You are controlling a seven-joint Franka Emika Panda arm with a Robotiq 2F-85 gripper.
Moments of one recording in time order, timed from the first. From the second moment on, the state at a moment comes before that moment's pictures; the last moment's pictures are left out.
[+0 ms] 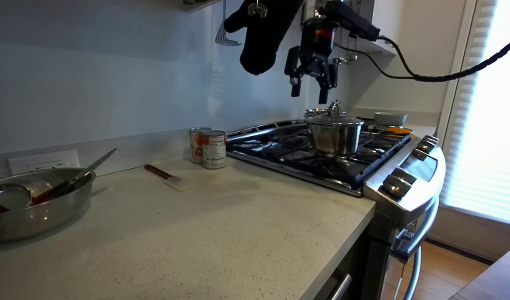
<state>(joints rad) 0.18 -0.25 0.14 -2.13 0.26 1.82 0.12</state>
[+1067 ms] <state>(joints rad) 0.02 -0.27 0.09 -2.10 0.05 1.93 0.43</state>
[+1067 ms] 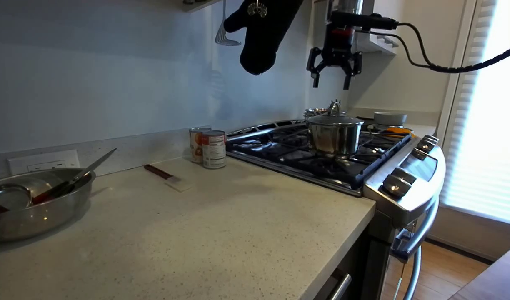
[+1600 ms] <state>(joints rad) 0.02 -0.26 -0.17 -2.22 0.31 2.18 -0.20</state>
